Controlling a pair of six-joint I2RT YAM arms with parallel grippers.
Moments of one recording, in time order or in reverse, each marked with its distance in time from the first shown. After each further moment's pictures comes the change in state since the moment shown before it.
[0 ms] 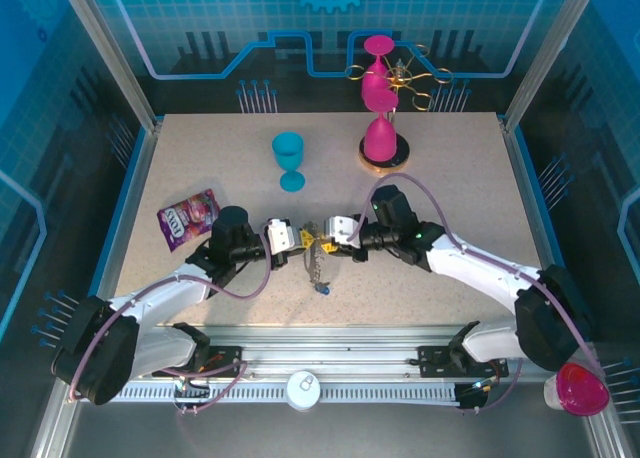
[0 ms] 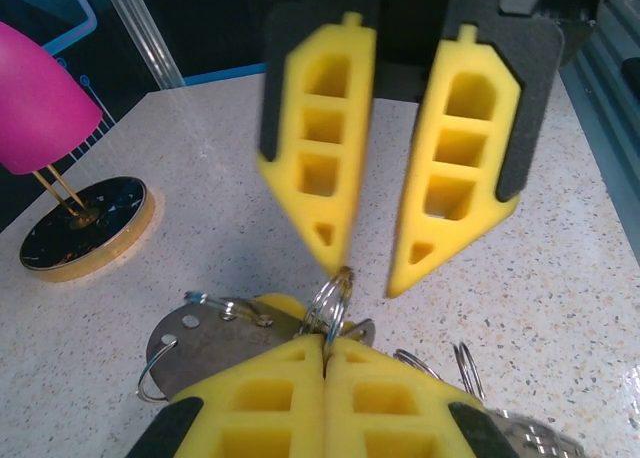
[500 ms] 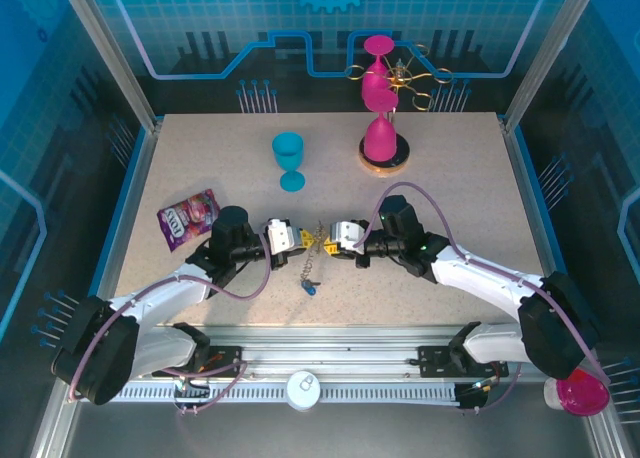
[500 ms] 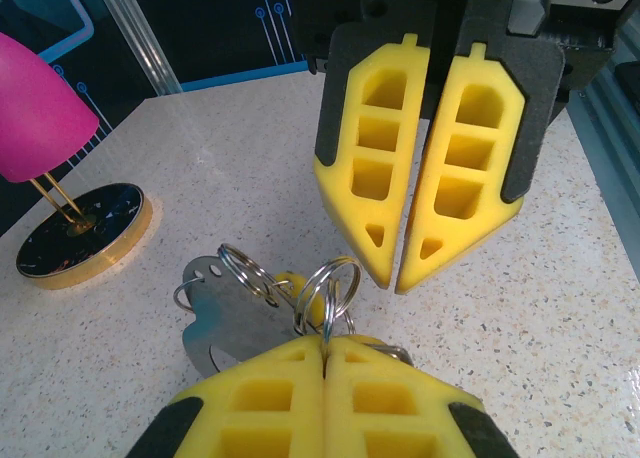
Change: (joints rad) left arm -0.002 0.000 0.000 0.007 0.010 -0.001; right arm 0.000 -0.037 -0.102 0.154 -0.010 0.077
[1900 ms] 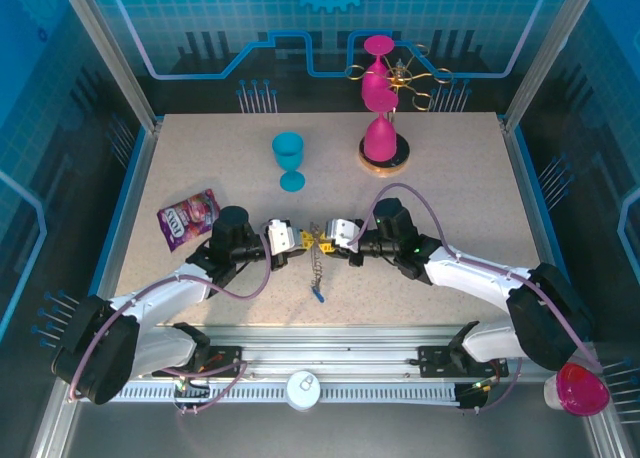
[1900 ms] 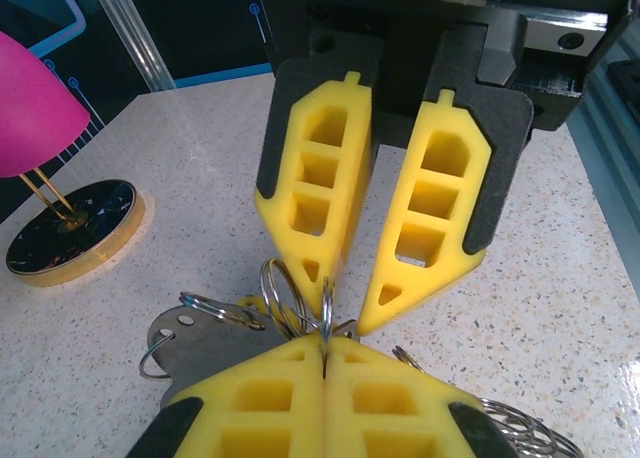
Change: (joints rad) left arm 0.000 0.003 0.000 -0.012 0.005 0.000; right arm 0.026 0.056 -0.025 0.147 0.069 0.072
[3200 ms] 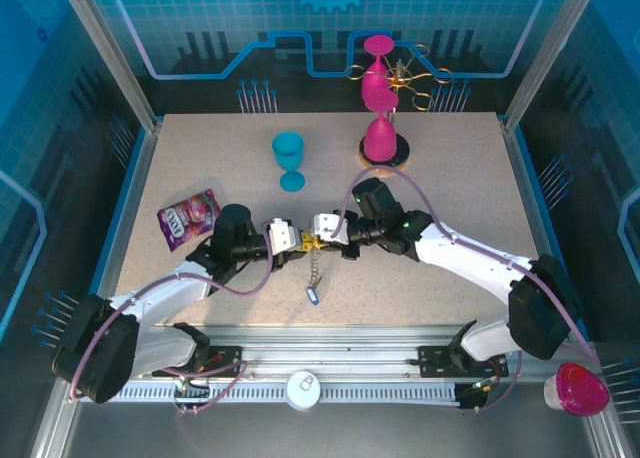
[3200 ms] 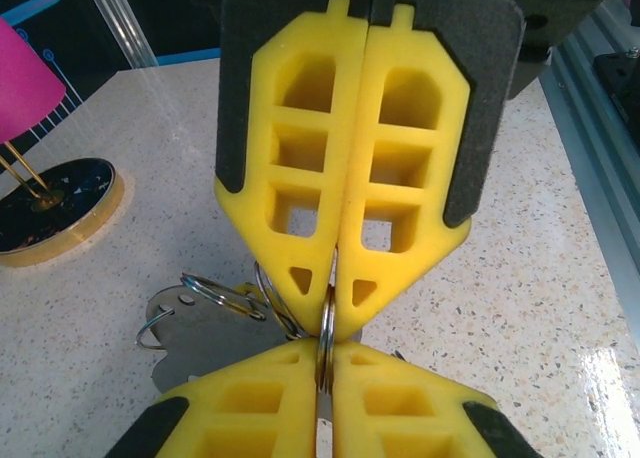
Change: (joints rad) left arm 0.001 0.008 0.026 -0.083 0.009 0.001; right arm 0.041 0.080 0.326 -0.520 0.023 -0.198
